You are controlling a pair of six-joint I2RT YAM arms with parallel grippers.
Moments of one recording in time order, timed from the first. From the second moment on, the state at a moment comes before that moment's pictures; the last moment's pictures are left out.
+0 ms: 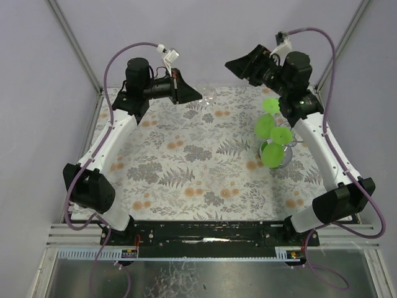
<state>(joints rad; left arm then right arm) -0.27 1.62 1.59 -0.06 1.01 -0.56 0.33 1.50 1.59 -0.07 -0.39 0.78</state>
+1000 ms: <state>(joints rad) -0.62 1.31 1.02 -0.23 0.30 1.25 0.39 1.76 1.86 -0.65 -0.45 0.60</state>
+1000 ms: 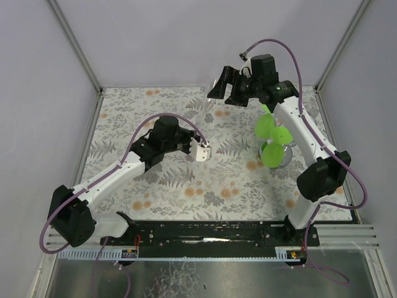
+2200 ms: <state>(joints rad) -0.67 1.33 1.05 -0.21 0.19 1.13 0.40 1.84 1.98 -0.75 -0.21 0.54</state>
